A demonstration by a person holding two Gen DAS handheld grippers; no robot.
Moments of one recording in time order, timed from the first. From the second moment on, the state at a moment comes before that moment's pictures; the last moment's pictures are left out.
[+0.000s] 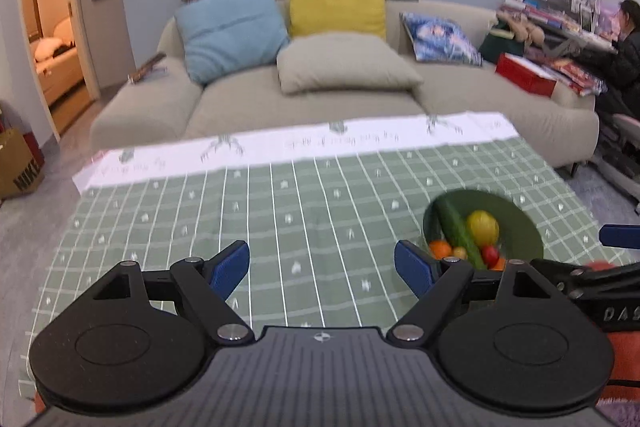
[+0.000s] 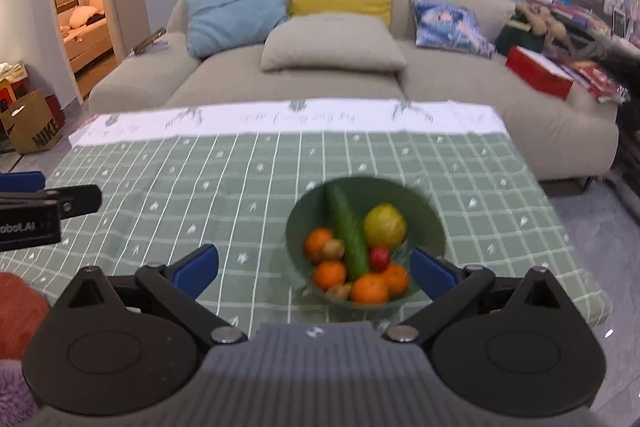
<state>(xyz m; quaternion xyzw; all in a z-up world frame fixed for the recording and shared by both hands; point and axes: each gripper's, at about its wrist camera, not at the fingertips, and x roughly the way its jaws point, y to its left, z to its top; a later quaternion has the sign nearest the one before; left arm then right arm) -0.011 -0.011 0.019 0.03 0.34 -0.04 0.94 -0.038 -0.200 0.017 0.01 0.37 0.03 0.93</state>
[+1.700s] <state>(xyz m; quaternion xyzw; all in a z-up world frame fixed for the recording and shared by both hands) -0.013 0.000 -0.009 0.04 0.41 -0.03 0.91 -0.033 -0.187 0.004 -0.01 0.39 0.02 0.92</state>
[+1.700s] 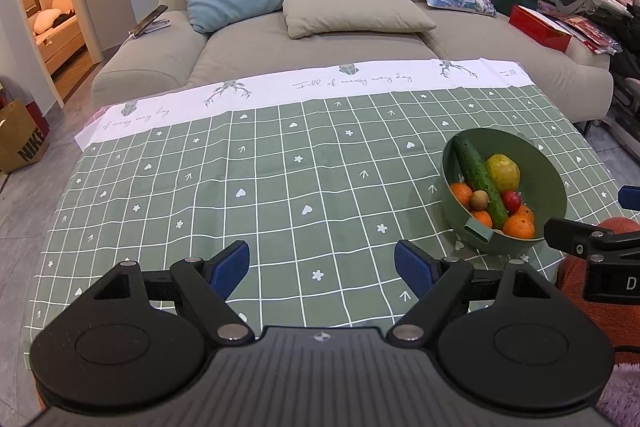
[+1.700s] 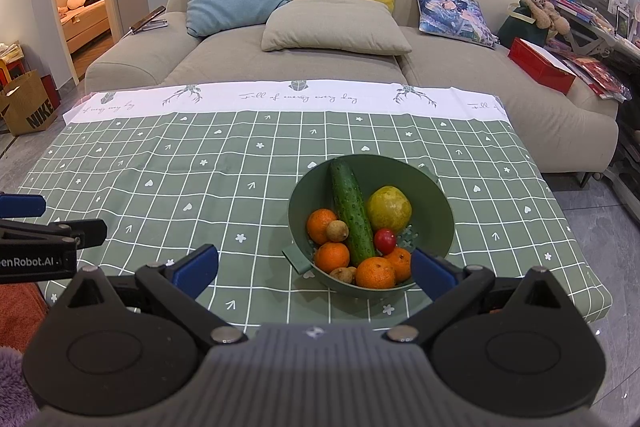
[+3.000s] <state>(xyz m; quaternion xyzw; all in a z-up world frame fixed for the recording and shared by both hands) -0.013 0.002 -0.008 0.05 0.40 -0.03 0.91 -0.031 -0.187 0.003 -0.01 0.39 0.02 0.92</state>
